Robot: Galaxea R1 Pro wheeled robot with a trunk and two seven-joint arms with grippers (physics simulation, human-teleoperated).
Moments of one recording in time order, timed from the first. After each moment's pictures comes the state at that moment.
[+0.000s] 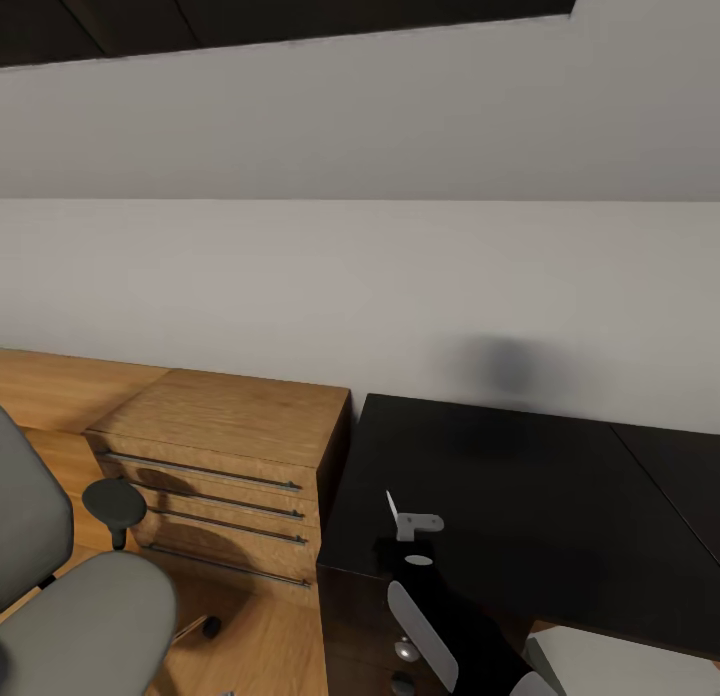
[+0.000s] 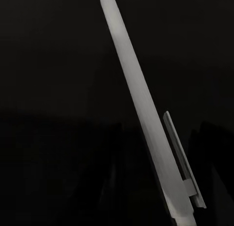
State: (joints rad) left arm 0.08 0.03 -0.29 -0.97 0.36 -0.09 0.53; right arm -0.47 0.11 0.60 -0.95 -0.58 0.39 -0.61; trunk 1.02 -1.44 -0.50
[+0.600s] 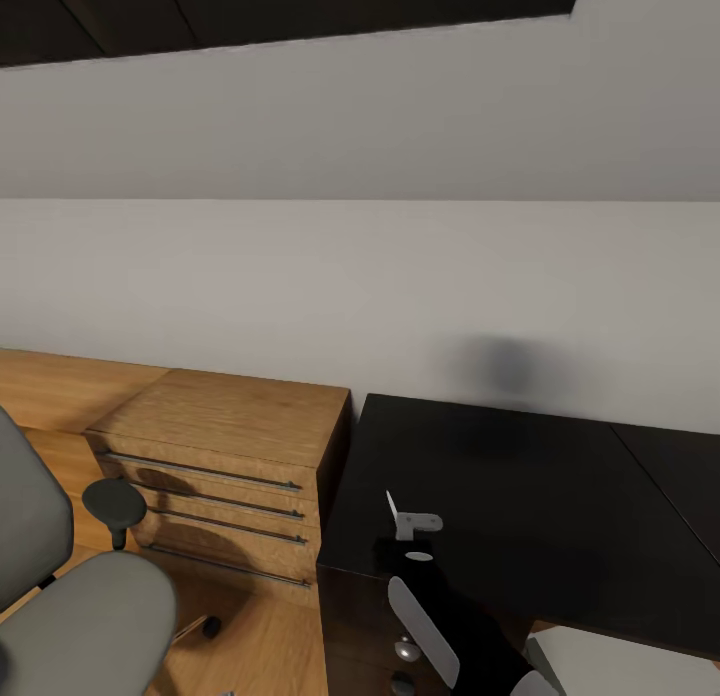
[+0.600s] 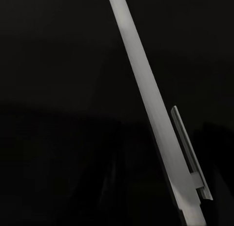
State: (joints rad) left arm 0.08 0.03 -0.29 -0.97 0.36 -0.09 0.53; right arm -0.47 0.11 0.59 -0.97 -0.61 0.43 -0.61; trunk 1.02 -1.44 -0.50
